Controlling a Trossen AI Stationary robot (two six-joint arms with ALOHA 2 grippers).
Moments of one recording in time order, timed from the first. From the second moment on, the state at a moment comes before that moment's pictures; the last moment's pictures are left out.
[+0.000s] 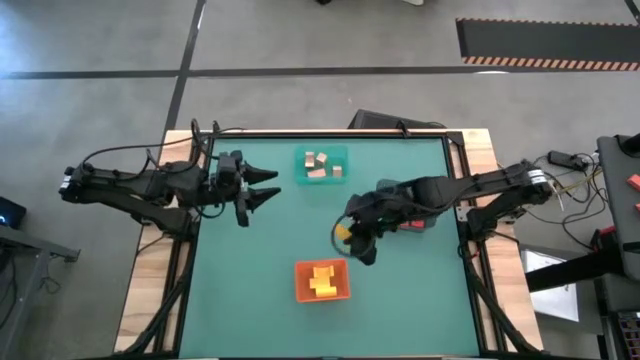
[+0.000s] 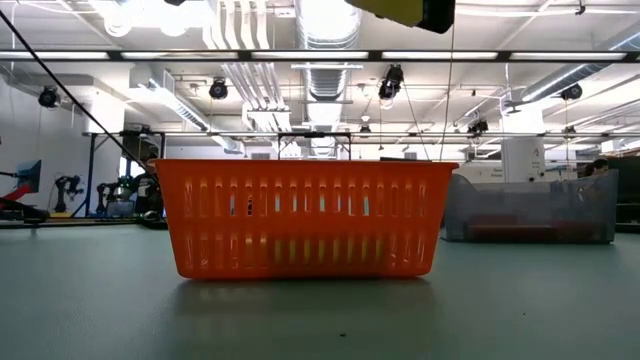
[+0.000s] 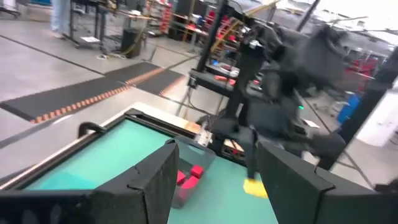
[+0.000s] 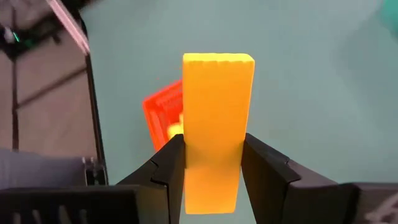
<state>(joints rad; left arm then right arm) -0.16 0.88 0.96 -0.11 -0.37 -0.33 0.18 1.56 1.51 -0.80 -0.04 0.58</state>
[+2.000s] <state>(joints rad) -0.16 0.76 0.96 -0.09 -0.44 -0.33 0.24 2.31 2.12 -1.15 -0.37 0.23</state>
